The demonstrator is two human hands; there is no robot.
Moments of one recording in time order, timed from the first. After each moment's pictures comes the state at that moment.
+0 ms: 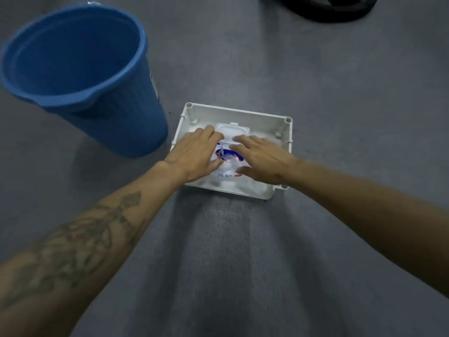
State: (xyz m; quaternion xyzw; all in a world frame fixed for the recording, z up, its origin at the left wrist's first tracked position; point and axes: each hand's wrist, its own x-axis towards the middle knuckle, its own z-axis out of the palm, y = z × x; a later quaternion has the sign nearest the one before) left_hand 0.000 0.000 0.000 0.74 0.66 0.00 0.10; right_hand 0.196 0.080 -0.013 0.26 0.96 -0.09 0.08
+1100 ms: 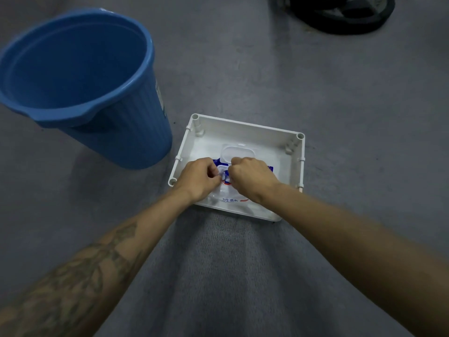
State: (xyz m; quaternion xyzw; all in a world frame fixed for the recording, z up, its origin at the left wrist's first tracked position) left_hand -0.002 0.001 -0.043 0.50 0.78 0.21 0.33; right_hand 0.141 0.074 -0.041 0.34 0.93 -0.09 0.08
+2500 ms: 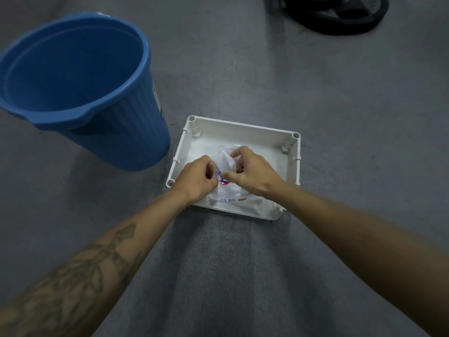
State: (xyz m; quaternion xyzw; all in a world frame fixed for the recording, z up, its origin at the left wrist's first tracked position) left_hand -0.003 -0.003 -0.041 0.51 0.76 0.22 0.34; right_hand 0.160 0.081 -0.042 0.46 0.79 -0.40 -0.06
